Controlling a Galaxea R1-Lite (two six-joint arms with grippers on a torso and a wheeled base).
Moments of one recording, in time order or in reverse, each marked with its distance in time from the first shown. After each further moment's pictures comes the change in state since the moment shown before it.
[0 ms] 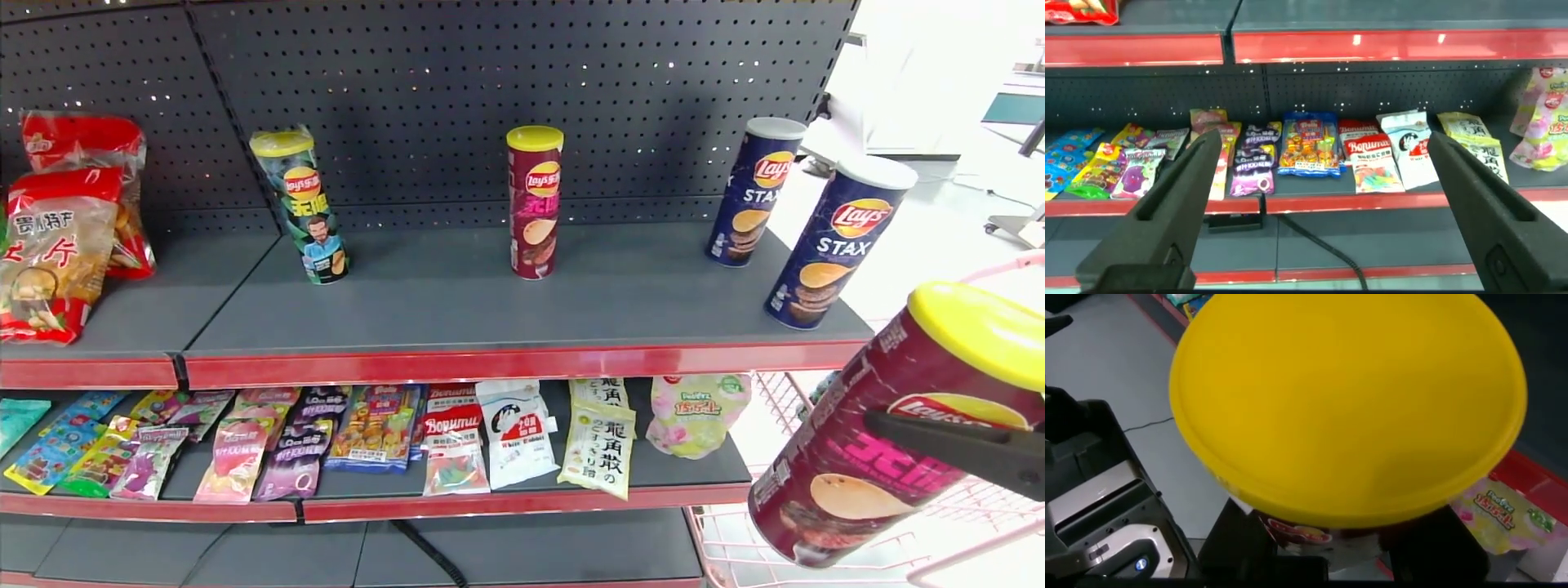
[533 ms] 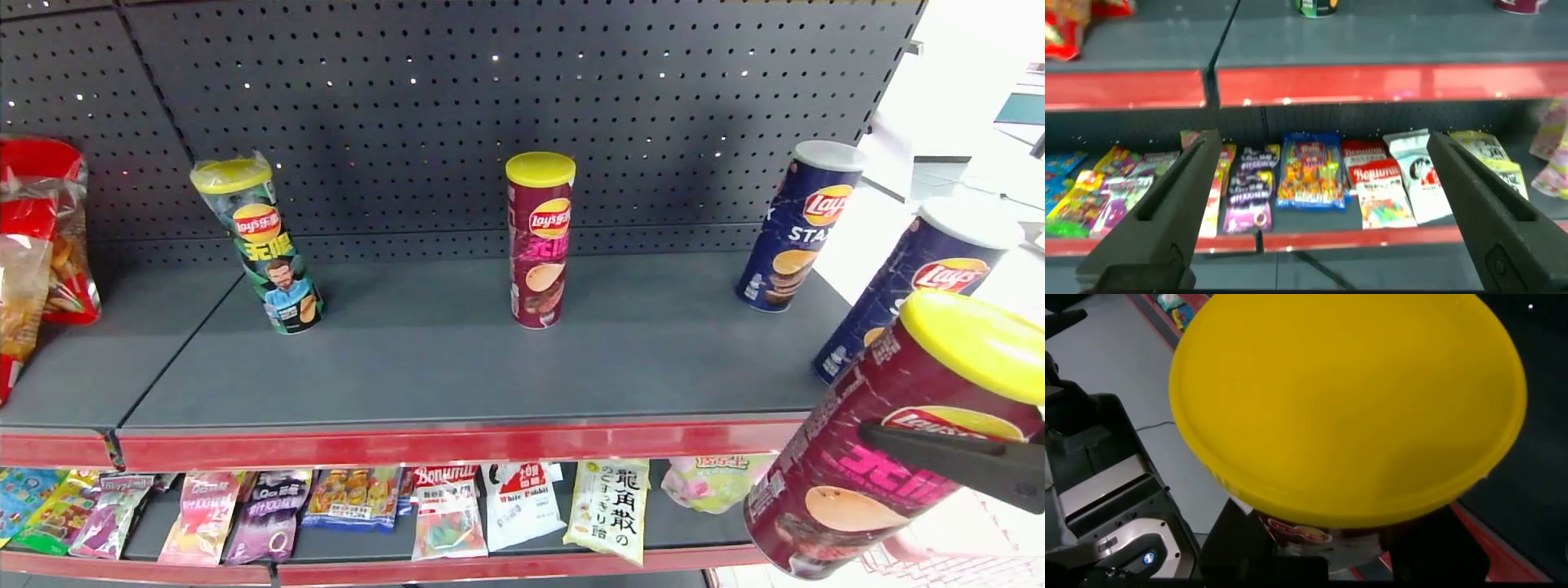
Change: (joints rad) left arm 0.000 0.000 0.000 0.000 0.000 0.006; right arm 0.032 0.000 0.008 0.003 -0.003 -0.001
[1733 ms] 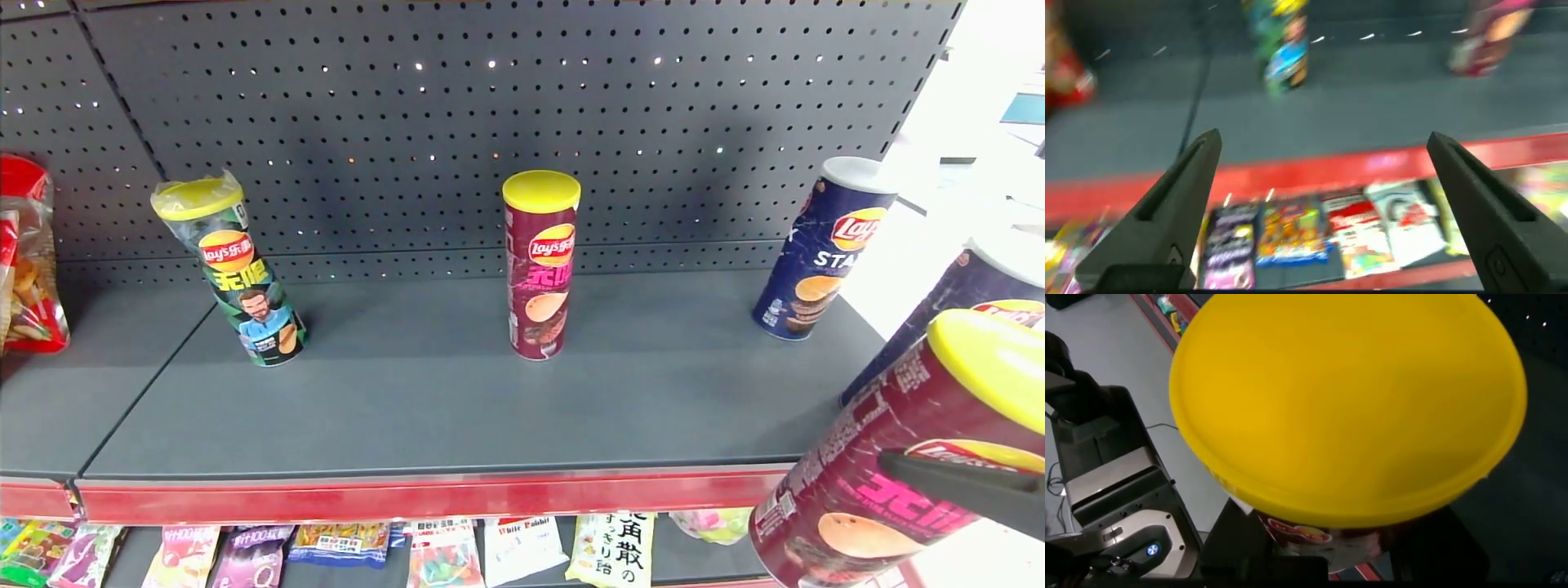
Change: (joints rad) left arm -0.015 0.267 -0.286 -0.003 -0.160 0.023; right arm 0.031 -0.054 0.030 0.002 0.000 -0.015
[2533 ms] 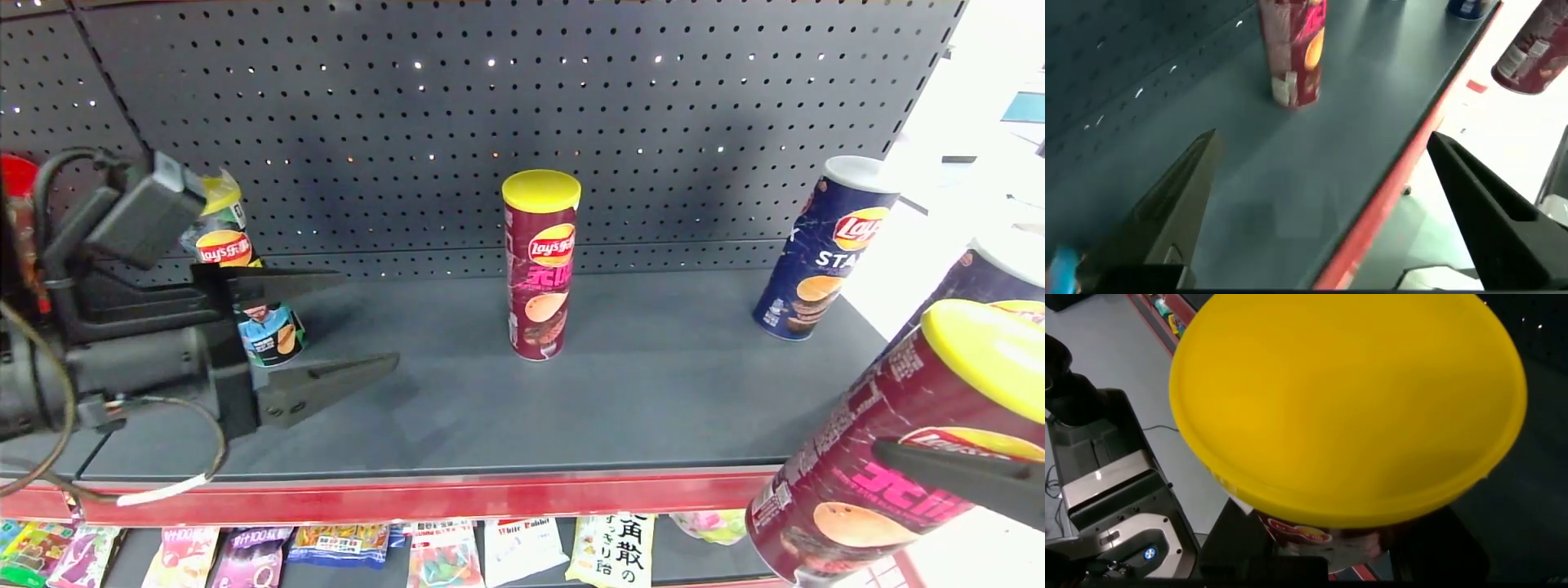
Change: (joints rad) left arm -0.326 1.057 -0.466 -0.318 -0.379 0.207; right arm -0.005 0.014 -0.011 -0.008 0.000 0.001
